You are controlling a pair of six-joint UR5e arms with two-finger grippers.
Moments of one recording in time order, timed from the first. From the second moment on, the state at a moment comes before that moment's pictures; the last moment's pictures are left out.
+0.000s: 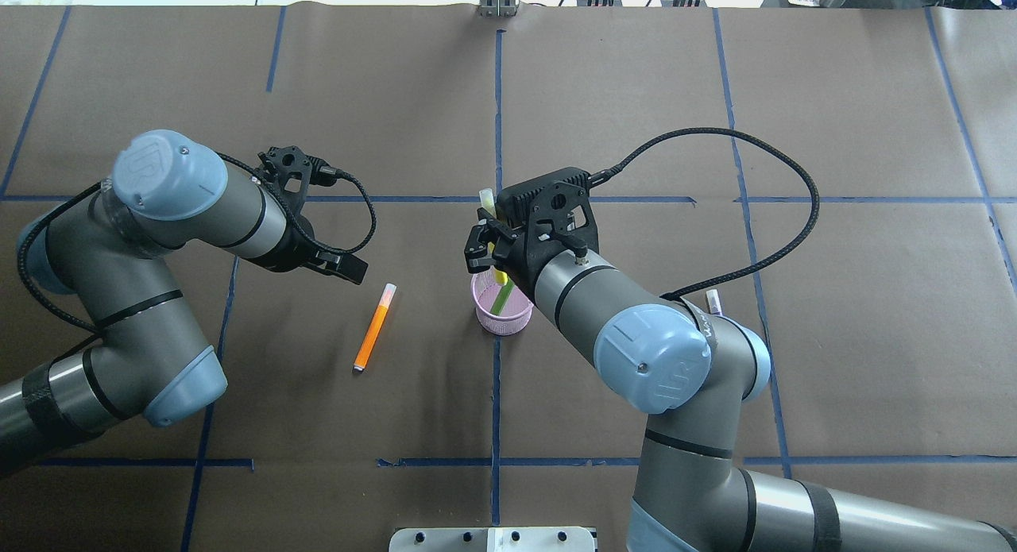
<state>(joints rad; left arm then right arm) -0.65 -1.96 -1.75 -1.92 -2.01 -0.85 0.33 -1.02 1.78 -0.91 1.13 0.90</state>
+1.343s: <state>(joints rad) -0.65 -1.97 -1.74 -1.92 -2.01 -0.85 0.31 -1.02 1.78 -0.92 1.13 0.76</state>
